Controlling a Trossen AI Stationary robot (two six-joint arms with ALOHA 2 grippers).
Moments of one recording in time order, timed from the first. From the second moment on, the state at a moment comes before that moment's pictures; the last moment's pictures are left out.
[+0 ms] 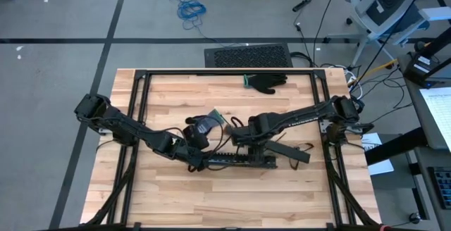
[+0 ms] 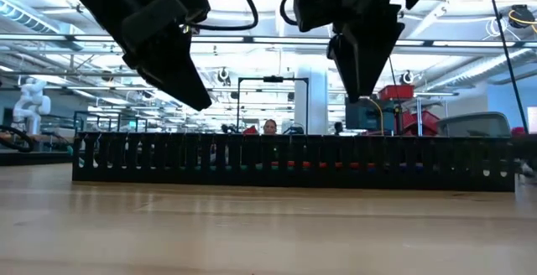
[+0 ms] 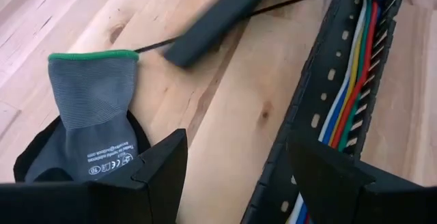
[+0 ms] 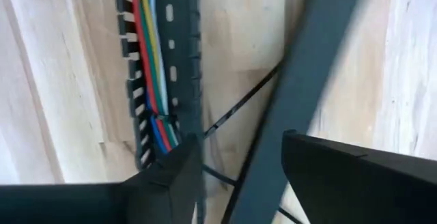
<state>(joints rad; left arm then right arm) -0.36 1.50 0.84 -0.28 -0.52 -0.54 0.15 1.85 1.53 -1.14 0.02 0.22</state>
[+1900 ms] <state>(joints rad) -0.36 1.50 0.84 -0.45 -0.34 -0.70 -0.12 1.86 1.17 -0.83 0.02 0.55</state>
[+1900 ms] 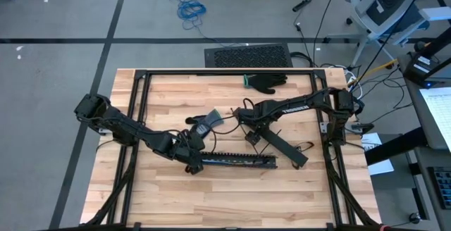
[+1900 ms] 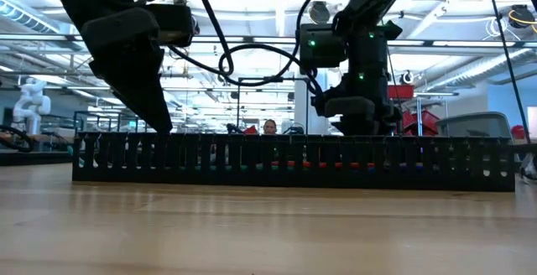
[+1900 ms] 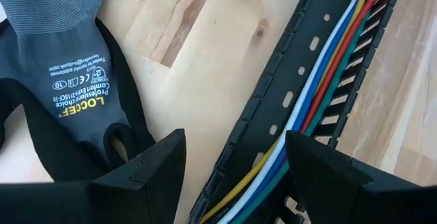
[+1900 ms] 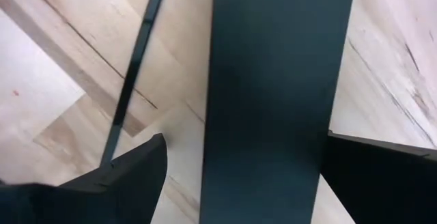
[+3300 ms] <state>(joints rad) -0.36 1.50 0.84 -0.45 -0.38 -0.70 -0.12 1.86 1.16 -0.81 0.05 0.57</state>
